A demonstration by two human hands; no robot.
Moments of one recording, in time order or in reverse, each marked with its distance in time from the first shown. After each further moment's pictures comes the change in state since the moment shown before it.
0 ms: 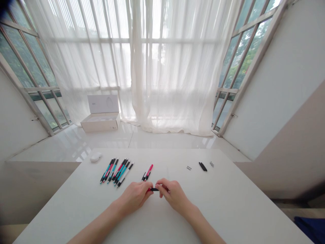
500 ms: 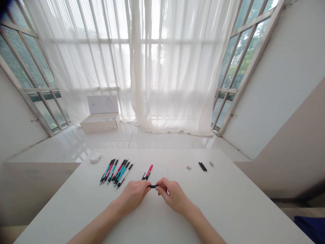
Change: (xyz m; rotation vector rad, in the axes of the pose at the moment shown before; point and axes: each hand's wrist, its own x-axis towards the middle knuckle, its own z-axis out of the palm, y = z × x) left_hand -0.001 -0.008 0.003 0.051 0.076 0.008; right_hand -0.003 -0.003 -0.001 -0.031 -0.023 -0.030
